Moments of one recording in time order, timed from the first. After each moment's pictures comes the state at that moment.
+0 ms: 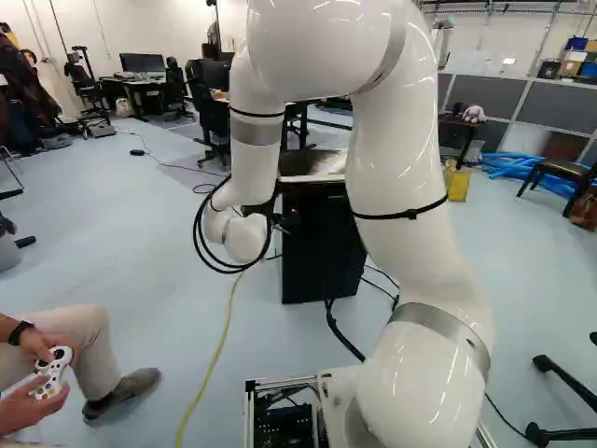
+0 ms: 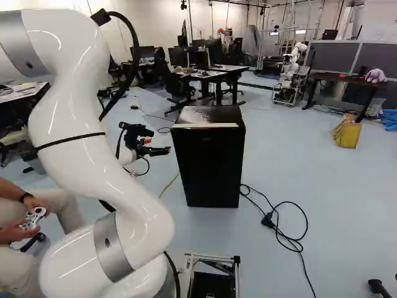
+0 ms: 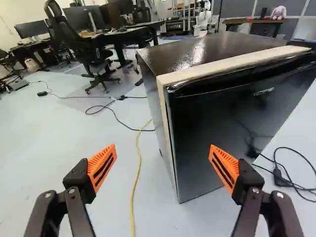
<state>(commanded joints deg) 38.9 -29.1 -37.8 57.8 64.3 0.0</state>
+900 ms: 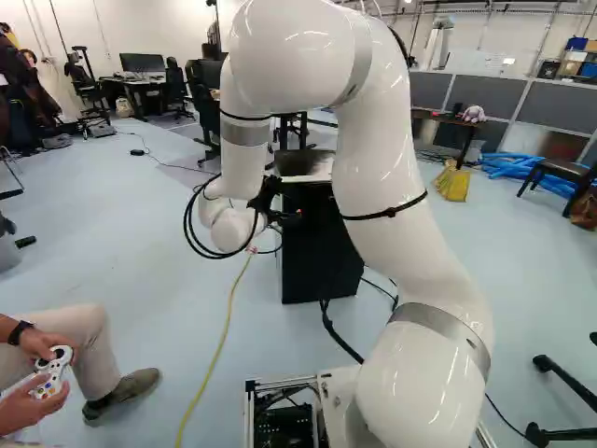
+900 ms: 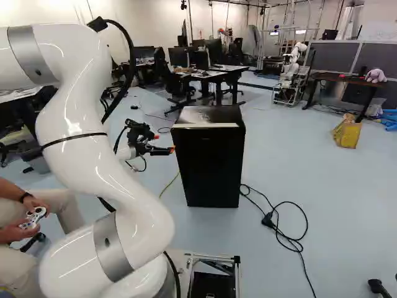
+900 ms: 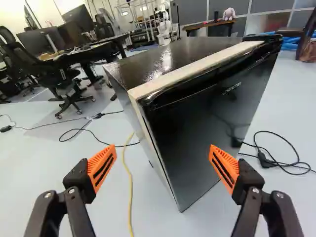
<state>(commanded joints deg) 38.9 -34.1 -45.8 71.3 66.6 0.0</state>
